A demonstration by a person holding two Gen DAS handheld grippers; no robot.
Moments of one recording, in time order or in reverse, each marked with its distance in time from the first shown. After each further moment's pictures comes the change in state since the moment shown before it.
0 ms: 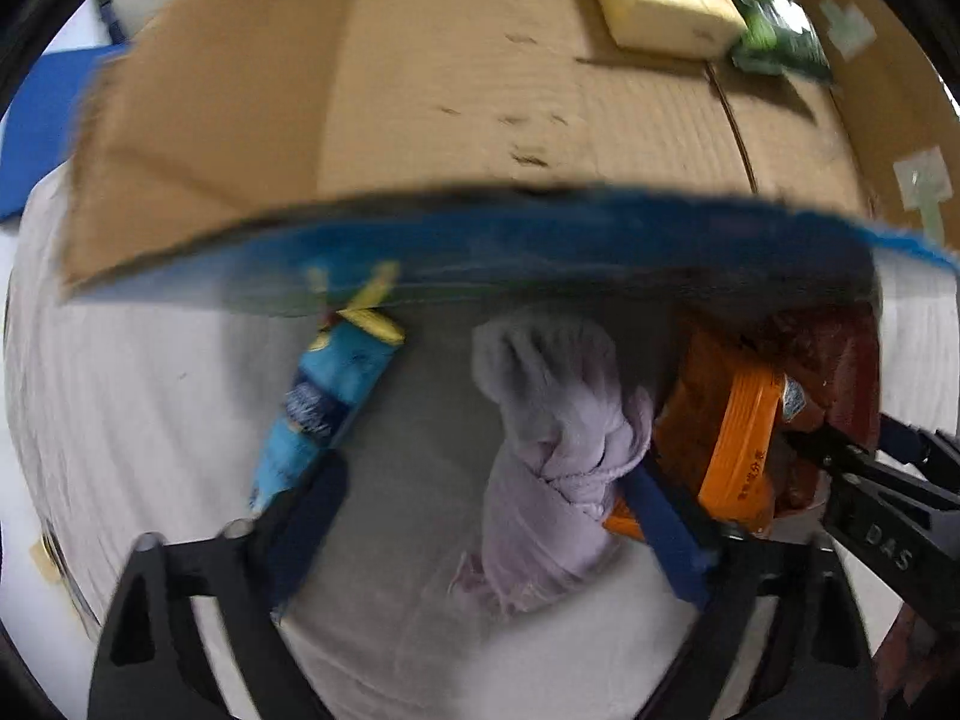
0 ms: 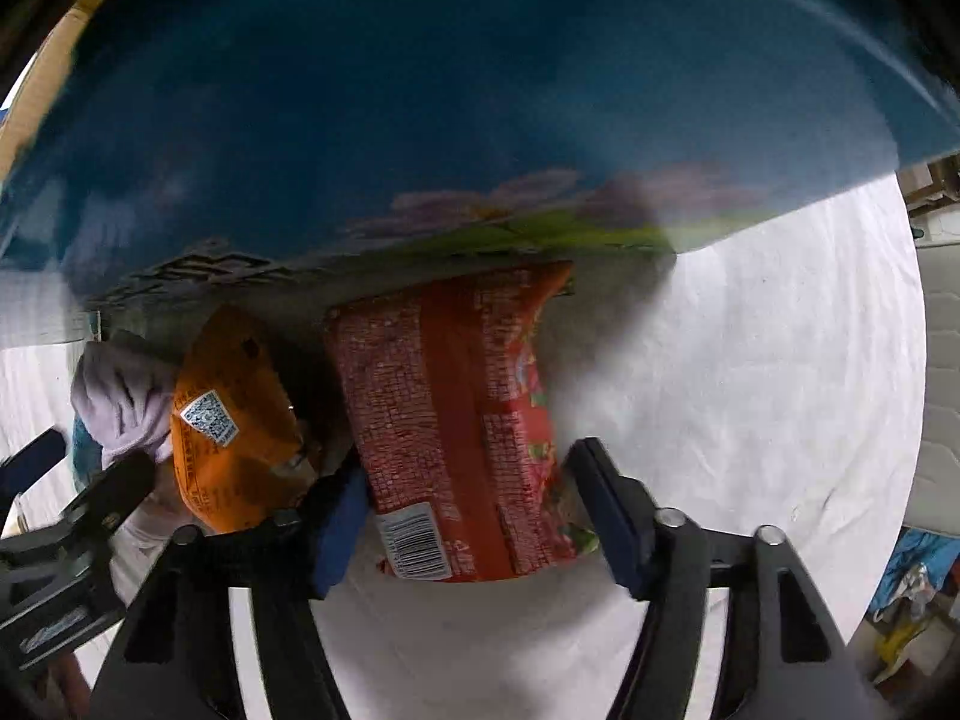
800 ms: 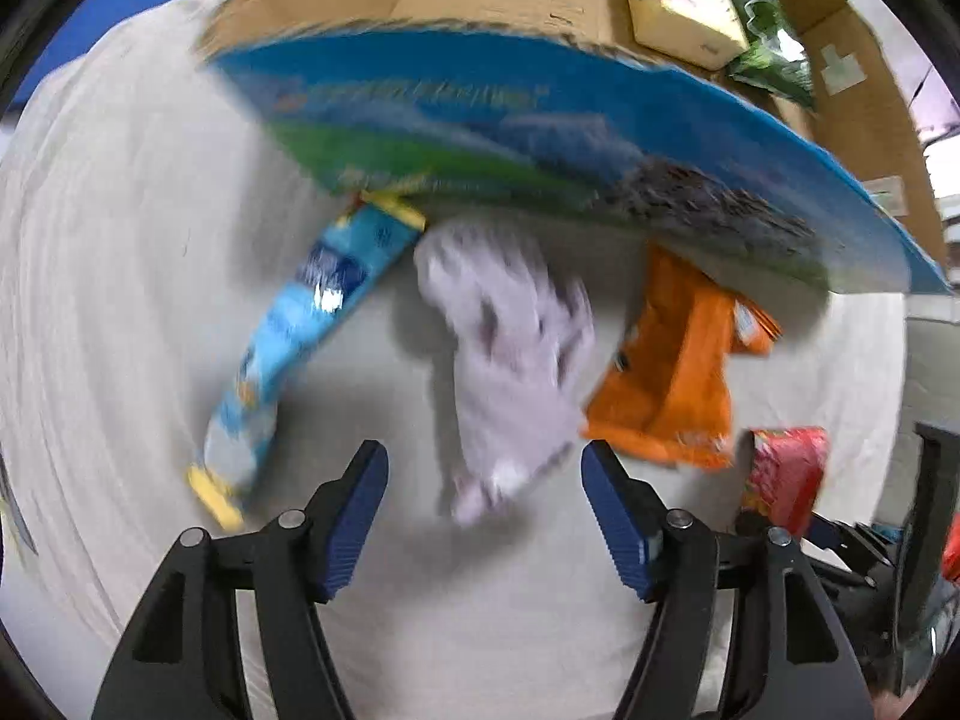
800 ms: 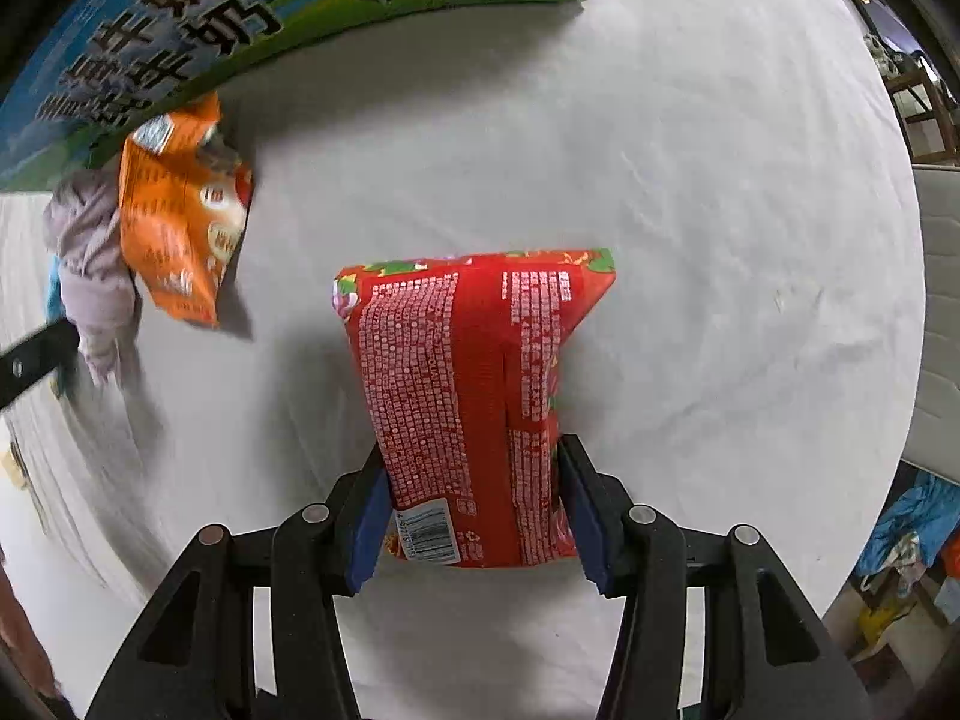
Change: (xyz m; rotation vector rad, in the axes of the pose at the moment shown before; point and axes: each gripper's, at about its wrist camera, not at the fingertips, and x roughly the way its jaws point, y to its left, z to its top) left arm -0.016 0.003 -0.042 -0.148 0.050 -0.127; right arm 0.007 -0.022 -0.080 -0.011 0.175 0.010
